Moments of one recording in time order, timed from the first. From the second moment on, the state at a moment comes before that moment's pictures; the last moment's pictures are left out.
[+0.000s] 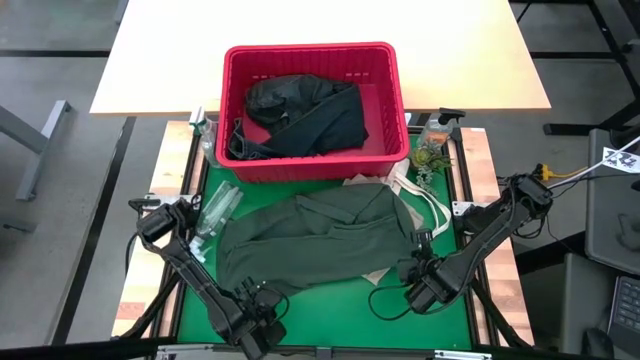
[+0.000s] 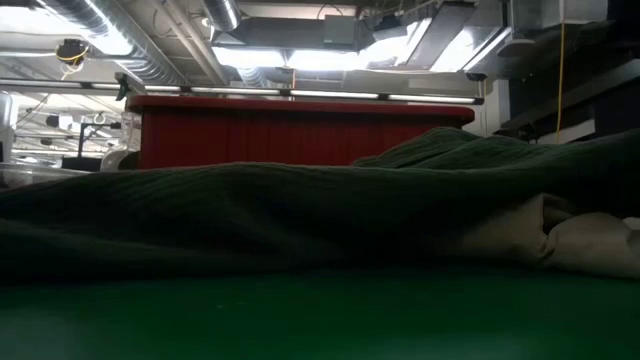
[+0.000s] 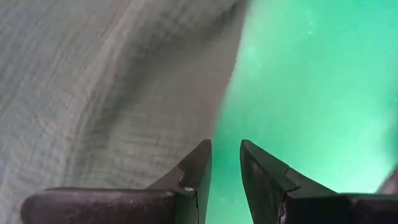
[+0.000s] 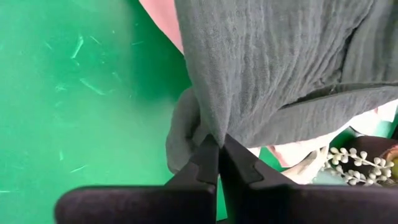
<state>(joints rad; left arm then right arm) -0.84 2.03 1.48 -0.94 -0.44 -1.54 0.71 1.61 1.15 -1.31 0.30 0.62</state>
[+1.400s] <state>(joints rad) -0.86 2.03 1.44 -0.93 -0.13 -1.49 0.71 1.61 1.22 -1.40 0.02 0.58</state>
